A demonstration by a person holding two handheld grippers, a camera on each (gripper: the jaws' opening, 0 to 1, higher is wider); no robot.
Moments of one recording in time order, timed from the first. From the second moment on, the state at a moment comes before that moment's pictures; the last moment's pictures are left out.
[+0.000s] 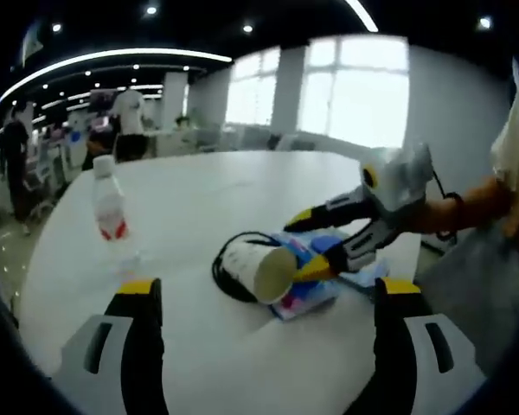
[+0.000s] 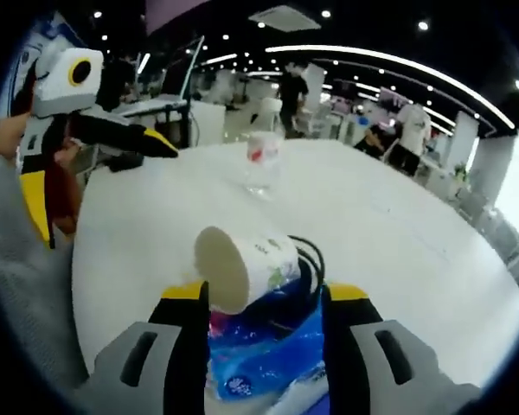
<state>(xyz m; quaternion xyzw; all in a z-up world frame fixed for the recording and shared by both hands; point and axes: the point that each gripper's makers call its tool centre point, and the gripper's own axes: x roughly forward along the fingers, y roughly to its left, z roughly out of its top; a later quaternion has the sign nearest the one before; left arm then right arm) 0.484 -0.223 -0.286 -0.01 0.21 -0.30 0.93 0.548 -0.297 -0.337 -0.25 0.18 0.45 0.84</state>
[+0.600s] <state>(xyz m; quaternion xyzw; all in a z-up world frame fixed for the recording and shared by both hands) 0.478 -0.228 -0.300 0.04 0.22 -0.32 0.92 0.557 -0.285 -0.332 -0.24 0.17 0.44 0.85</state>
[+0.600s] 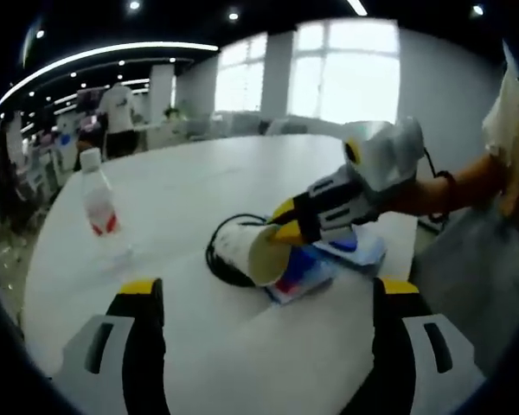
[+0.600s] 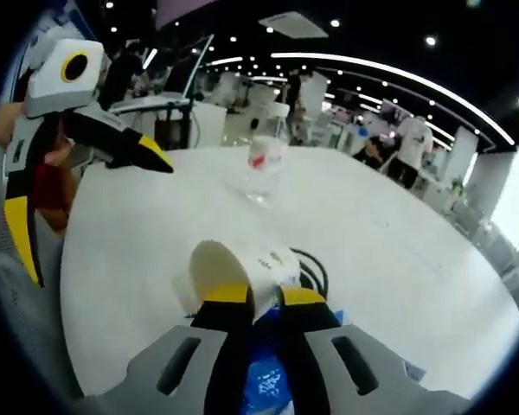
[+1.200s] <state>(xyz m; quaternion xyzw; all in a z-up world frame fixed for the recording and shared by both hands) 0.480 -0.232 -0.295 0.11 0.19 -0.33 0.92 0.550 -0.297 -0.321 -0.13 0.27 0.42 0.86</state>
